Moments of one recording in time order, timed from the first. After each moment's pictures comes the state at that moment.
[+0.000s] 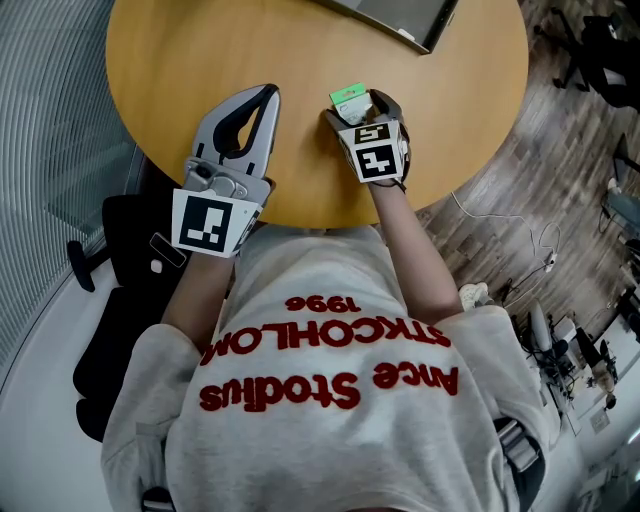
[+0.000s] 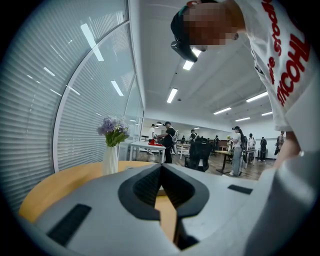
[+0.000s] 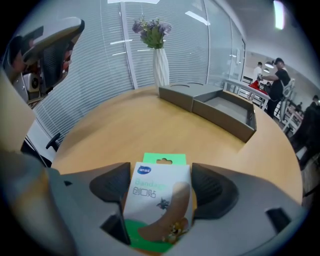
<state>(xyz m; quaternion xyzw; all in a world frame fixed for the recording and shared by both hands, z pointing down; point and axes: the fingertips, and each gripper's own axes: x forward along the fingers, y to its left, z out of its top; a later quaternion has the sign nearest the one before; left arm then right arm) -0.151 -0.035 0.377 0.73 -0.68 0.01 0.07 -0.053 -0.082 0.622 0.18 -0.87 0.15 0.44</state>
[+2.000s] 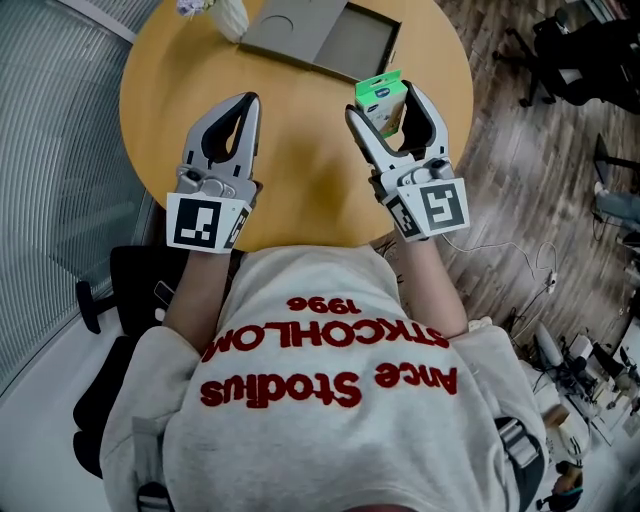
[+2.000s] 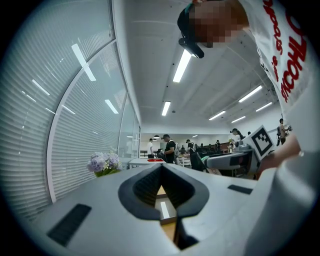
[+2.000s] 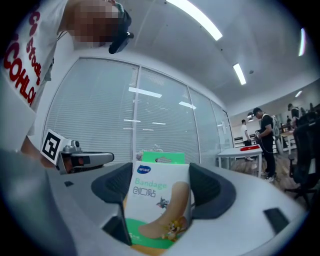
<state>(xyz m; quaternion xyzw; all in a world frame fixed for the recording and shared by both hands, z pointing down) -0.135 -0.065 0.304 0.74 -0.68 0.01 -0.03 -0.007 -0.145 0.318 0.23 -0.97 0.04 -0.01</state>
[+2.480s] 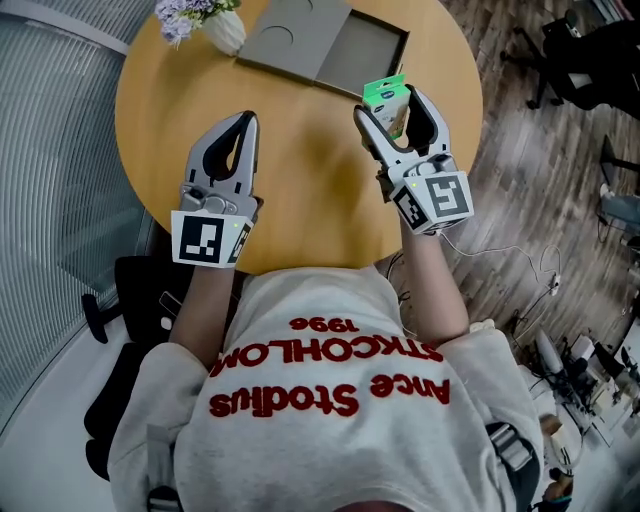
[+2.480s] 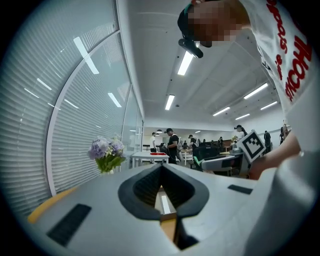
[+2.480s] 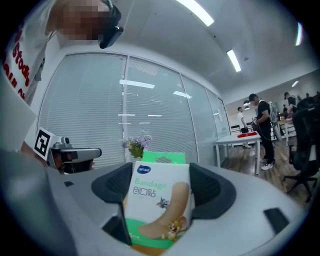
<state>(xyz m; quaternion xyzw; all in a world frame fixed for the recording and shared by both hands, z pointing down) -0.162 -0.093 0.343 0.73 -0.68 0.02 0.00 -0.027 -0.205 0.376 0.24 -0.97 0.09 0.03</state>
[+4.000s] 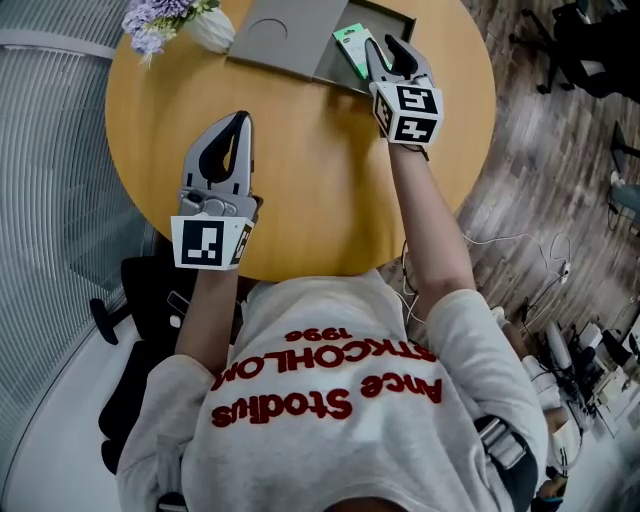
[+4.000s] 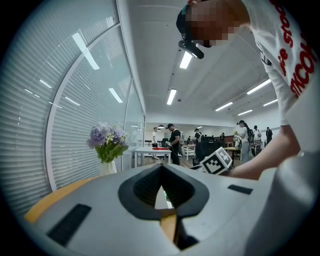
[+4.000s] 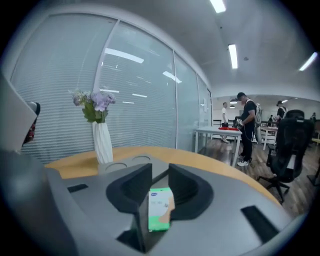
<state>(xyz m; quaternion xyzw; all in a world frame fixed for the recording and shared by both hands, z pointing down) -0.178 -0.118 0.380 0.72 -0.69 0.04 0.02 -0.075 -0.340 0.498 0.34 -0.92 0.07 0.16</state>
